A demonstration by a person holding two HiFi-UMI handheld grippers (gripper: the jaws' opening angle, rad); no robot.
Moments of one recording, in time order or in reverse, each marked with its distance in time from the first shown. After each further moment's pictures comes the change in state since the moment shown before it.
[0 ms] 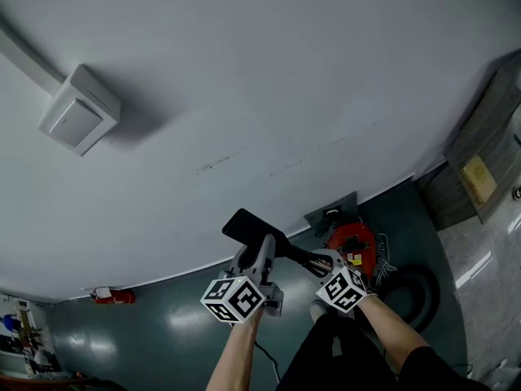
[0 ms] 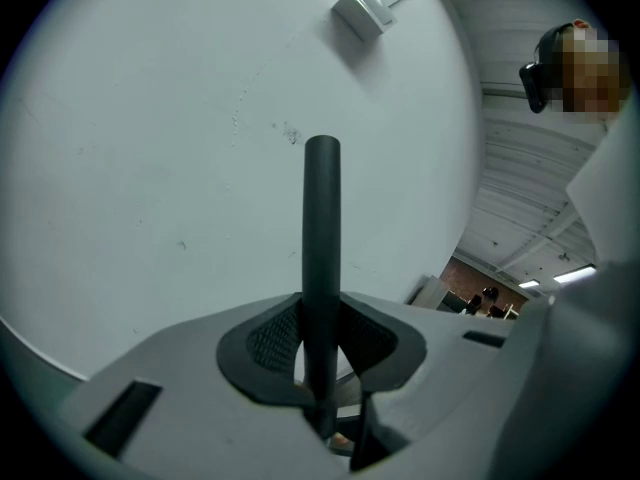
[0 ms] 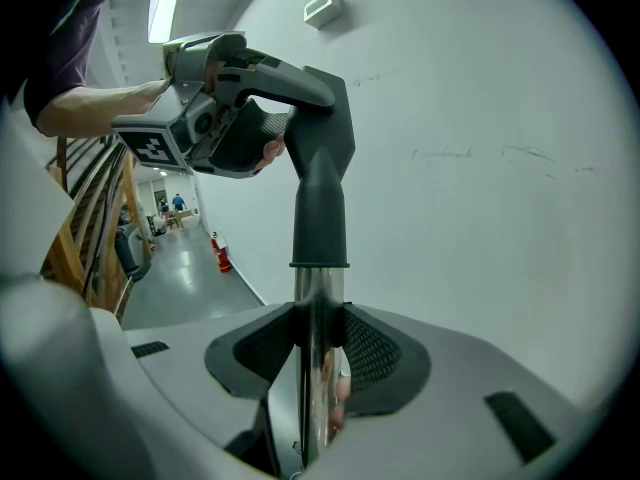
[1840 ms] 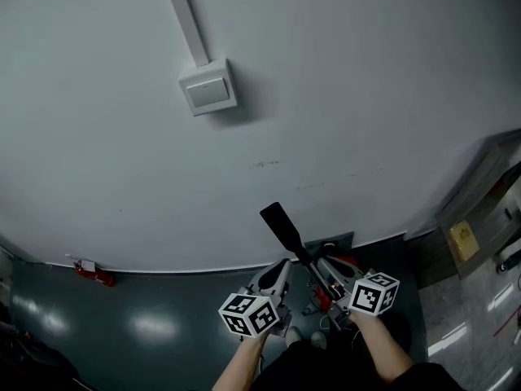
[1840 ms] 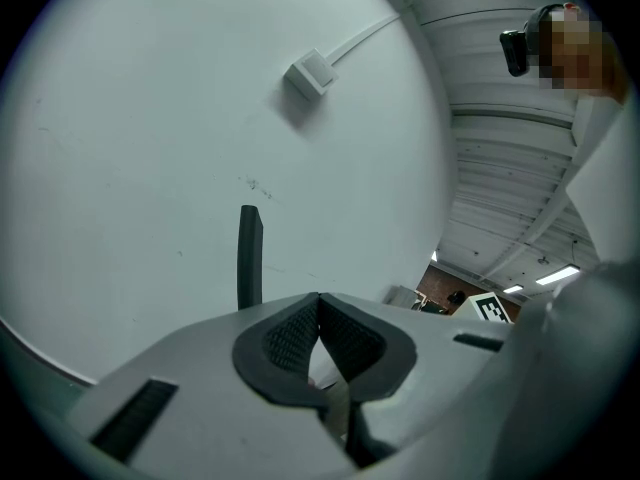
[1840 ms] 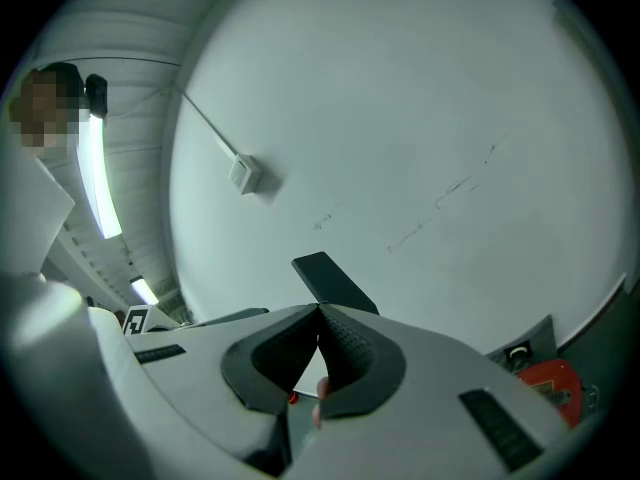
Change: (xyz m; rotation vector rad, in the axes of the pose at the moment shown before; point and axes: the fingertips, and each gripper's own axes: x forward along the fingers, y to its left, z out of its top) left arm -0.097 -0.083 -0.012 0.027 -0.105 -0.079; right arm -0.155 0.005 0.145 0.710 -0.469 0.140
